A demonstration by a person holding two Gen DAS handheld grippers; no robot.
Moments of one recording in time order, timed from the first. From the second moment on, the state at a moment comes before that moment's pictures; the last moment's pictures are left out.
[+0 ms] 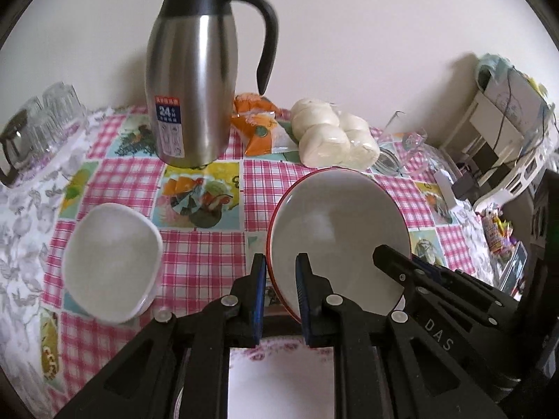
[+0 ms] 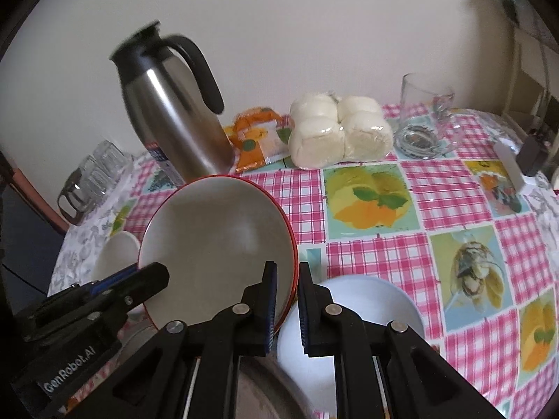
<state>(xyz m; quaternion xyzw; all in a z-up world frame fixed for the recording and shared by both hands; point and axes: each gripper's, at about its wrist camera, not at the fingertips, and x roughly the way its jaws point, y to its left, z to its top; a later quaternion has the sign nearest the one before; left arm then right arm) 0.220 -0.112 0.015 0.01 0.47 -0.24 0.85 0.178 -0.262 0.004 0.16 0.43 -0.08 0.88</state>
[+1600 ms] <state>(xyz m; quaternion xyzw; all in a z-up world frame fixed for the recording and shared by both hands) 0.109 -0.052 0.017 0.00 0.46 -0.19 0.87 0.058 -0.199 0.008 0.21 0.39 -0.07 0.89</state>
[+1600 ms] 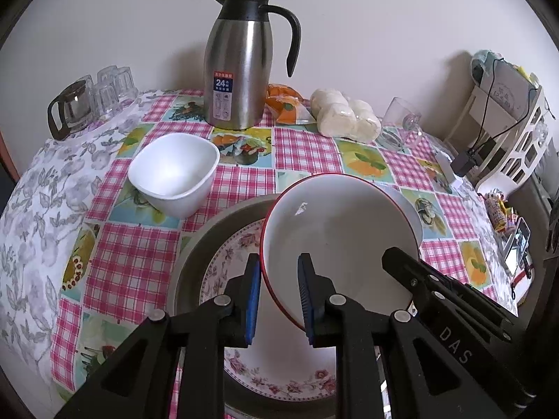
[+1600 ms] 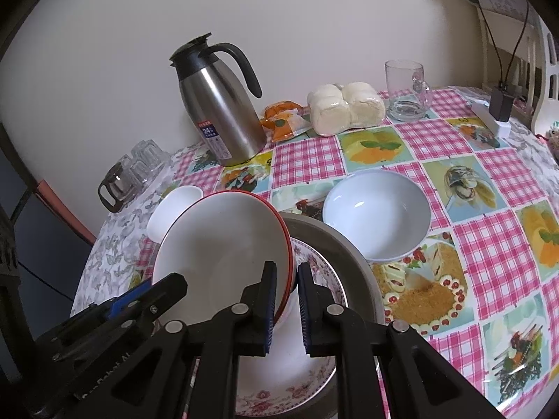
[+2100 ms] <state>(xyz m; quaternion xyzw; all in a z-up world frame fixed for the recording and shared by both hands) 0.116 -0.045 0.005 -0.01 0.48 -0.19 0.85 0.062 -0.195 -0.001 0.20 0.41 -0.07 0.89</state>
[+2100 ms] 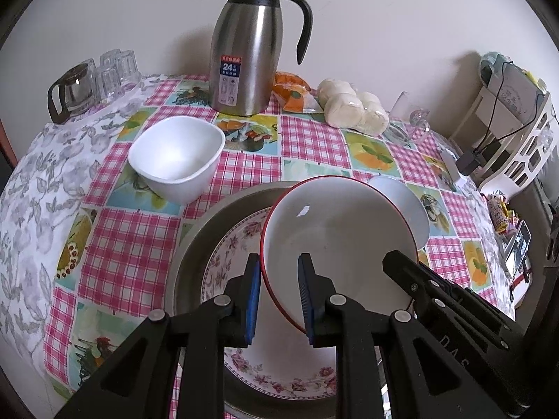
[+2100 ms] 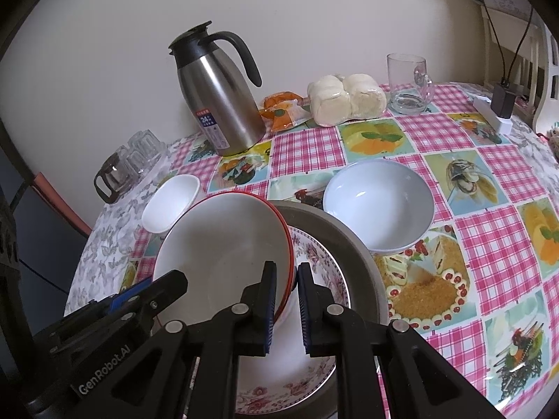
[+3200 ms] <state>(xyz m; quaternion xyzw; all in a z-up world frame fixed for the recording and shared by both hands) 0.126 -0.044 -0.007 -0.02 0.51 -0.18 0.84 0.071 -0.193 -0.016 0.20 0.43 -0.06 0.88</state>
